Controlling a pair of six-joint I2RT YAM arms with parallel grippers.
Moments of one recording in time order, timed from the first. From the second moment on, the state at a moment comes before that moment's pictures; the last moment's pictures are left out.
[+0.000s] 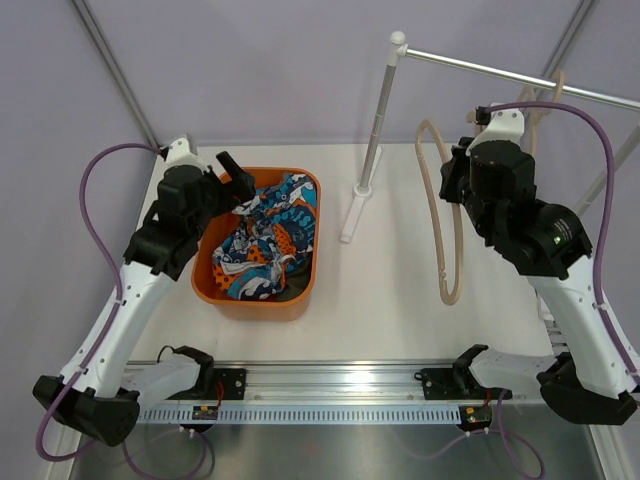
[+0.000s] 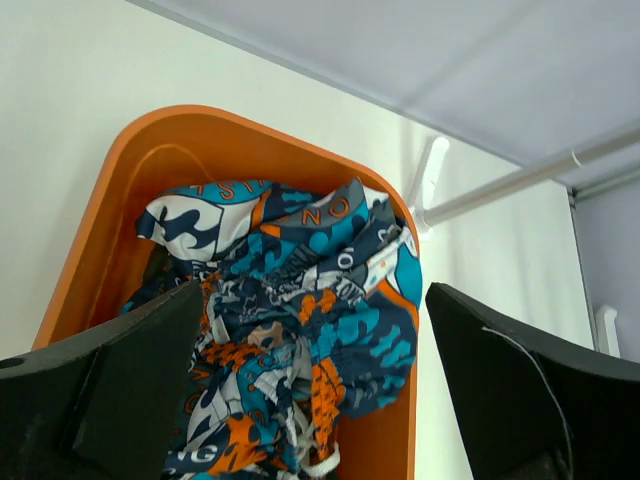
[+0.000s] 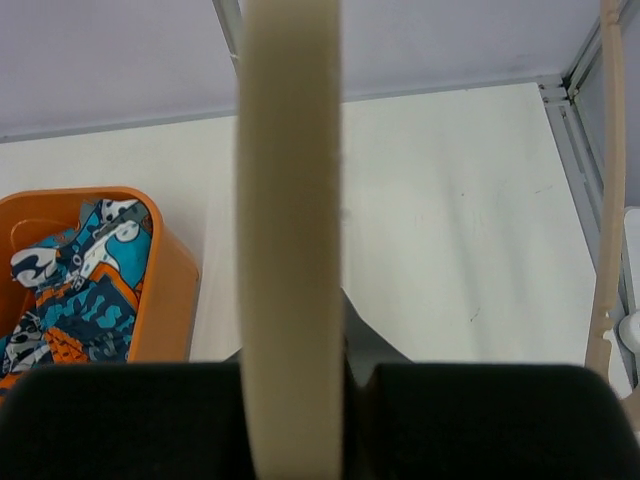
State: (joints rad) left arm -0.36 1.06 1.20 -0.48 -0.24 -0.59; right arm 0.63 1.16 1.74 -0.93 0.58 0.34
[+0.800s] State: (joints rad) left arm -0.36 0.79 1.27 -0.67 -0.04 -0.38; right arm 0.28 1.85 2.37 -0.94 0.59 0.28
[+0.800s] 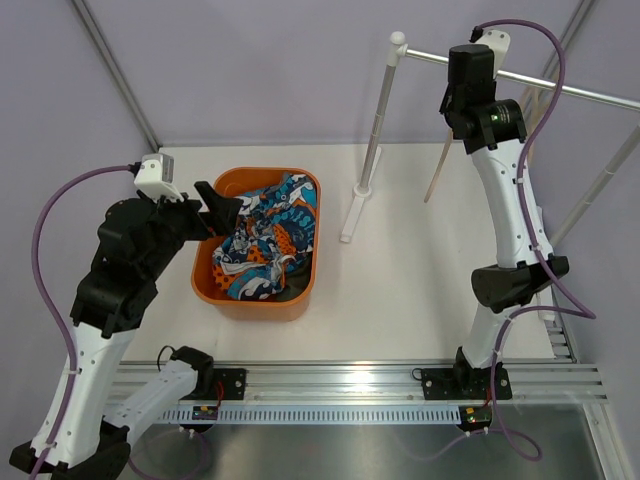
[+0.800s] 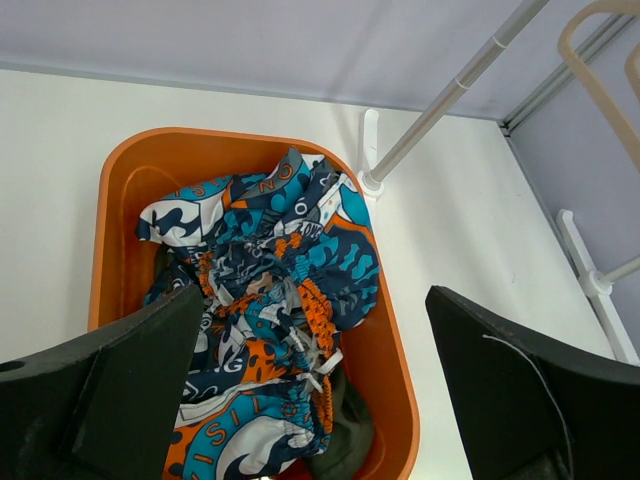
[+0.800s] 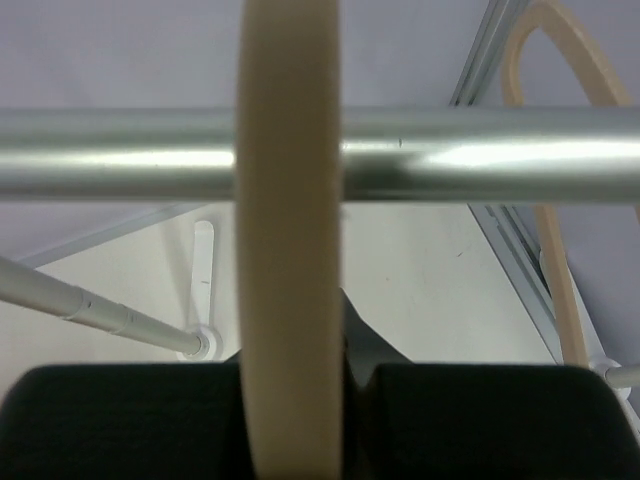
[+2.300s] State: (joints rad) left arm -0.36 0.75 1.15 -0.69 -0.06 -0.31; right arm 0.14 1.69 2.01 -0.74 0.40 0.30
